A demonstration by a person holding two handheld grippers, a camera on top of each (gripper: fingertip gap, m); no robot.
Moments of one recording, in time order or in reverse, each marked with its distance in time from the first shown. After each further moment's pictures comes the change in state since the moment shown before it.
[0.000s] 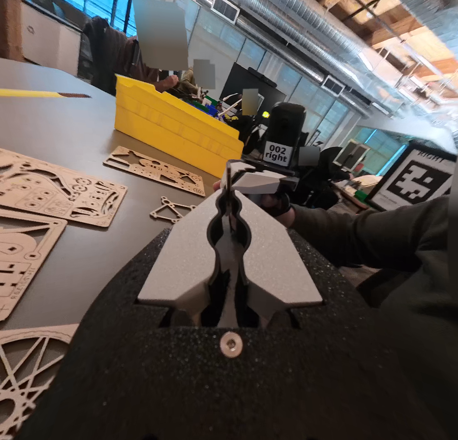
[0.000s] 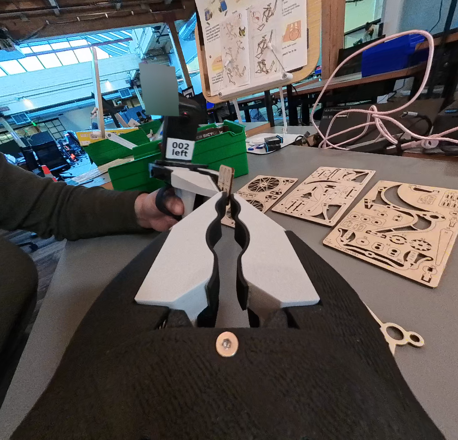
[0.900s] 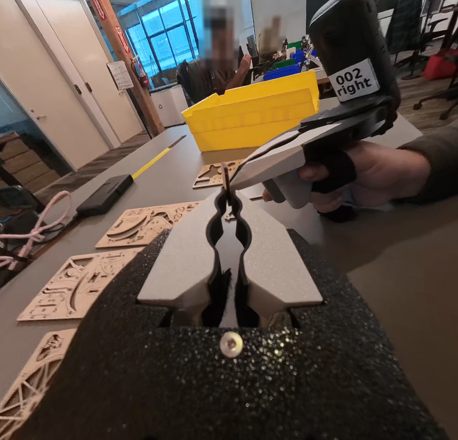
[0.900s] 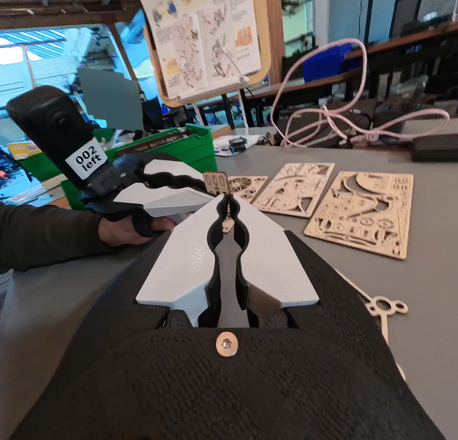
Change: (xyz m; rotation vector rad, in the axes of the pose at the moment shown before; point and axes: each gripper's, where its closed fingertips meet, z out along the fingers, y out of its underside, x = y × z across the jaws) left arm -0.009 0.004 0.003 -0.119 -0.364 0.691; right arm 0.010 0.001 0.003 0.027 0.199 -0.008
